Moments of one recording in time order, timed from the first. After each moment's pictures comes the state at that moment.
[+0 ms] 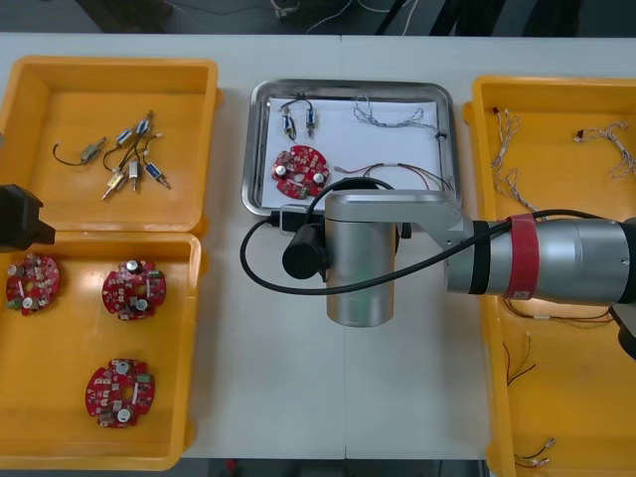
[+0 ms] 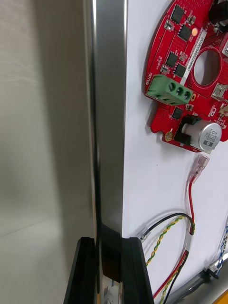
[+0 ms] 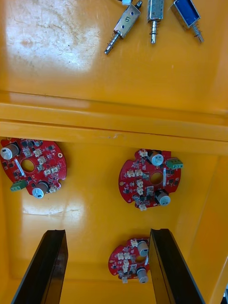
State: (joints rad) right arm -1.11 -0.50 1.32 -1.63 -0.23 1.38 1.51; left arm -0.26 0.84 0.26 -2.16 0.89 1.91 -1.09
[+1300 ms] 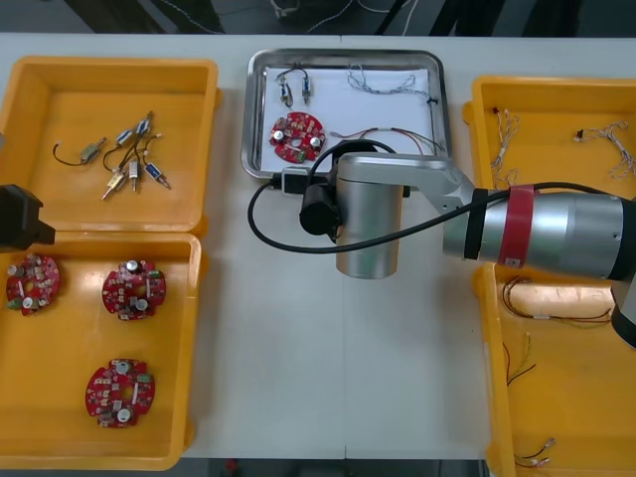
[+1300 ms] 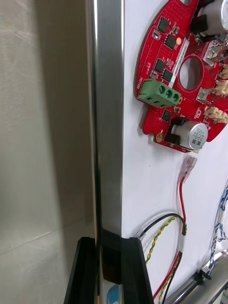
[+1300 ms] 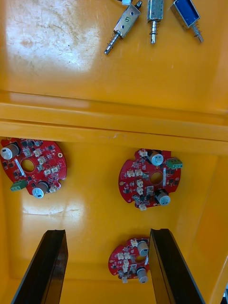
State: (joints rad) right arm -1.16 -0.49 1.31 -1.42 -0.19 1.14 1.55; left arm -0.26 0.84 0.26 -2.16 0.89 1.91 -1.09
